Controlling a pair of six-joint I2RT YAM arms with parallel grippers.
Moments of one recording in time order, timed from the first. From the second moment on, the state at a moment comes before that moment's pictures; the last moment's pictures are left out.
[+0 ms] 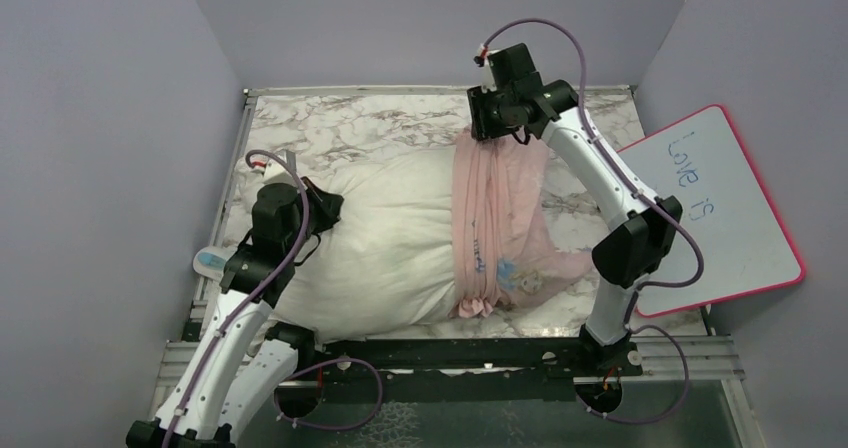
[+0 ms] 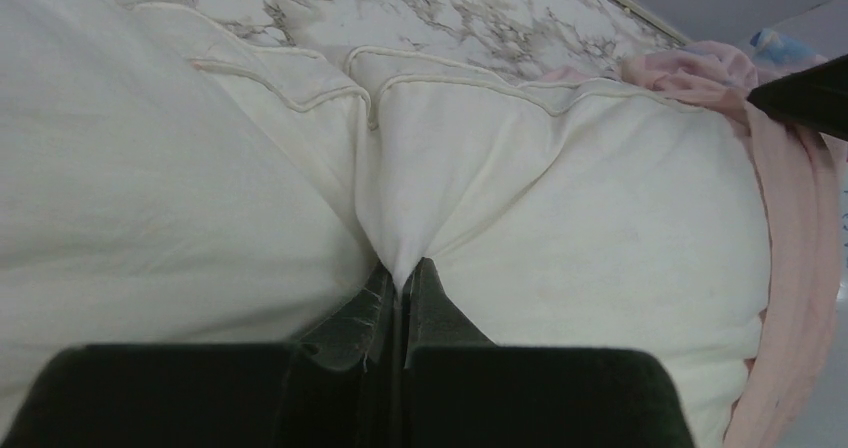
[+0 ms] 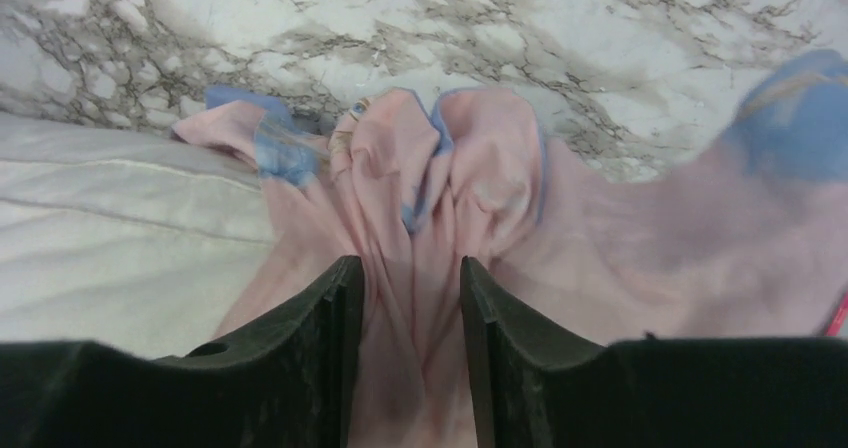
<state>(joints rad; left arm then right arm) -0.29 0.67 0.73 -0.42 -0.05 -0.63 0.51 1.88 2.00 -0.92 0.07 0.13</state>
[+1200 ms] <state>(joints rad) -0.31 1.17 1.27 -0.40 0.38 -0.43 -0.10 1.56 0.93 -0.29 -0.85 0.55</state>
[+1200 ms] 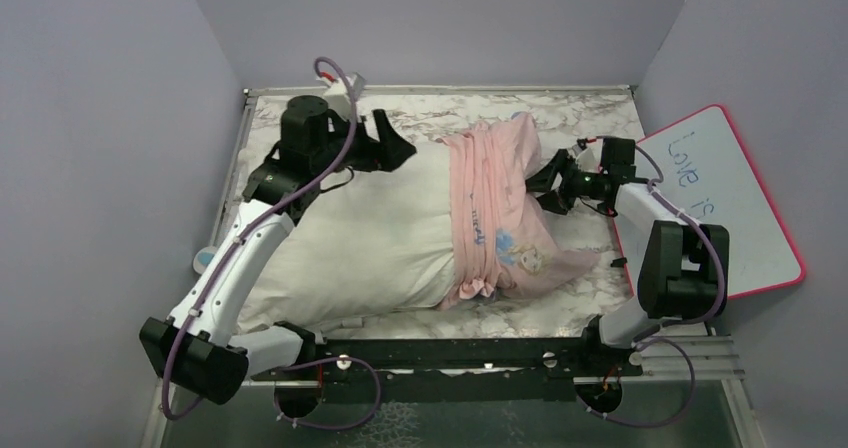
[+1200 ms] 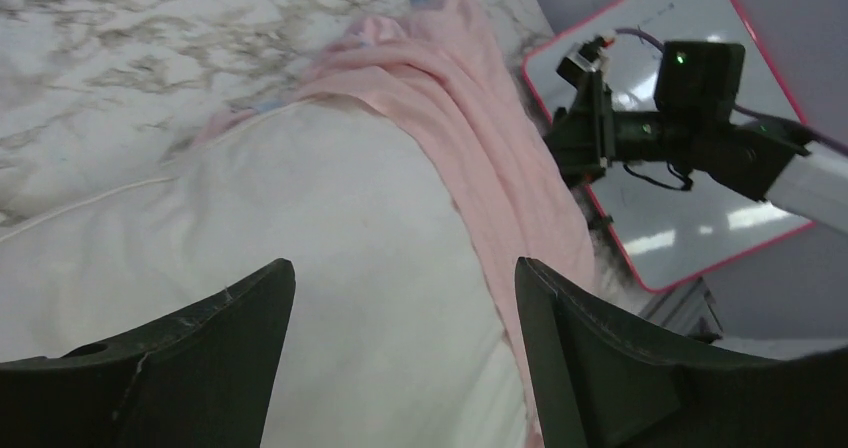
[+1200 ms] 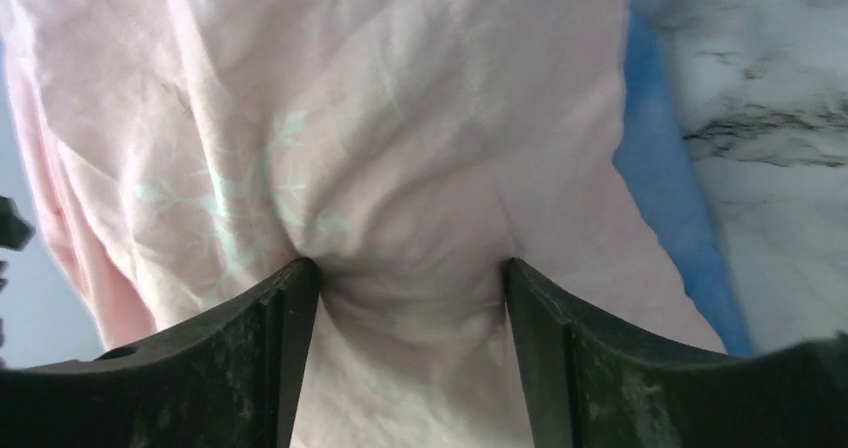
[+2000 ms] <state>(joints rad) -0.60 1.30 1.10 -0.52 0.06 -0.39 -0.10 1.42 1.16 -0.48 -0.37 0.43</state>
